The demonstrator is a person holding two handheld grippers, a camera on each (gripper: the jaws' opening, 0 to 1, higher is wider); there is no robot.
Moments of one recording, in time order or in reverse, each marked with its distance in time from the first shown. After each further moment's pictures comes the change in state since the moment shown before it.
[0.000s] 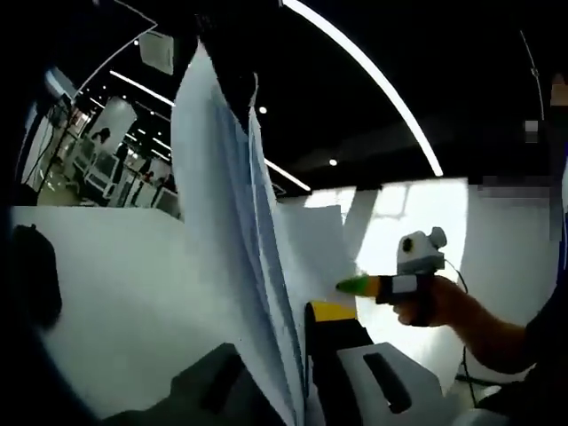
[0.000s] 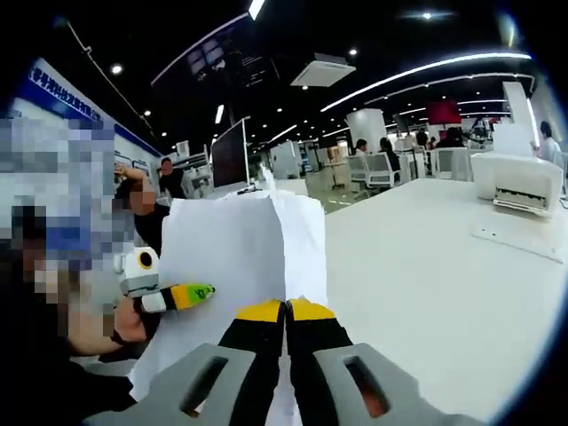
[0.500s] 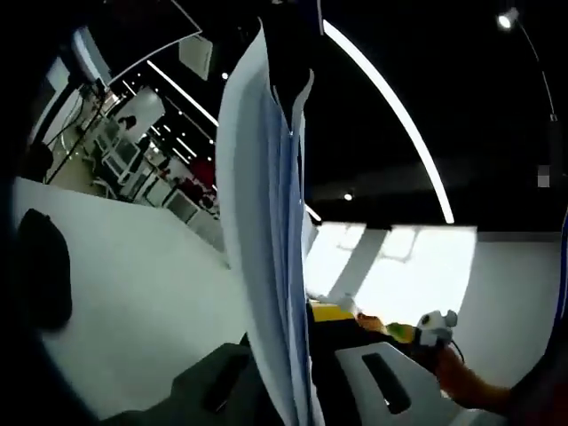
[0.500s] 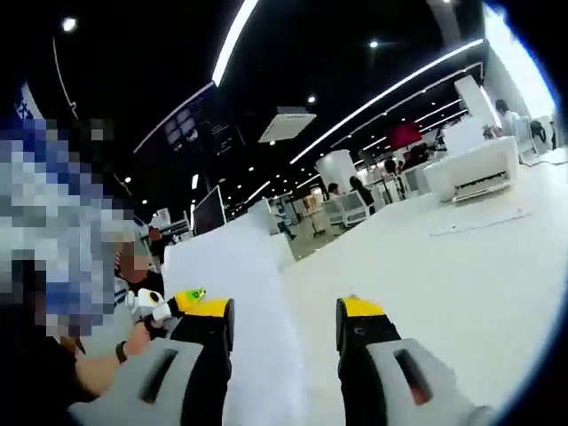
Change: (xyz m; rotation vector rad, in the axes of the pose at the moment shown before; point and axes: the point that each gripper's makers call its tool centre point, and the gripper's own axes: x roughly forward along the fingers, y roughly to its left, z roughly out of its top) left arm -0.002 0.012 0.050 -0.182 -0.160 0.040; right arm -0.071 -0.017 -0.001 0.261 -0.296 -0.076
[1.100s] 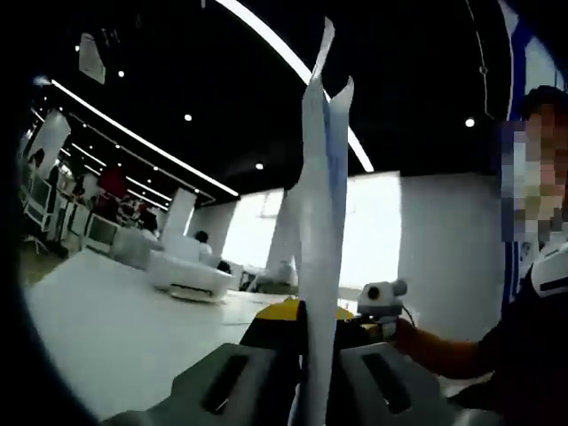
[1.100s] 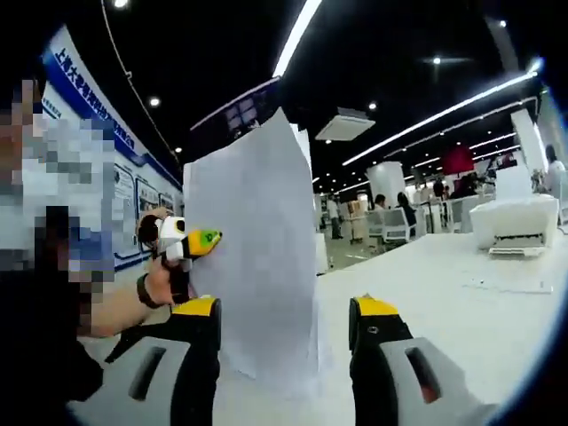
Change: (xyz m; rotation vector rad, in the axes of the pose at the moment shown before) left arm 0.049 -0.121 0.017 0.218 0.221 -0.503; right arm -0.004 0.051 0.040 -0.351 0.064 0.220
